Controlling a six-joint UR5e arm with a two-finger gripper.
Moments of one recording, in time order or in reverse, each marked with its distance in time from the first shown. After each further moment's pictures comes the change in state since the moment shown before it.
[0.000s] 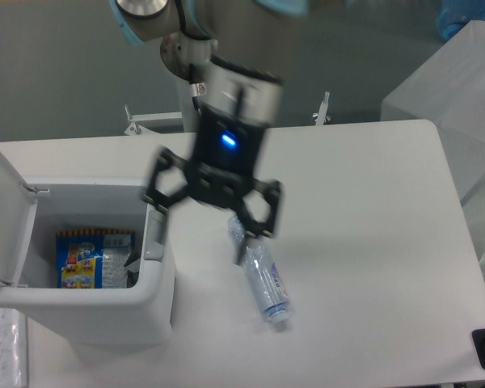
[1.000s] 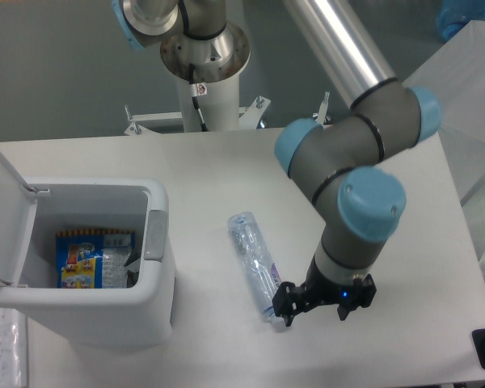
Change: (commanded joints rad) arm -0.038 -0.344 0.215 -0.408 0.353 -0.101
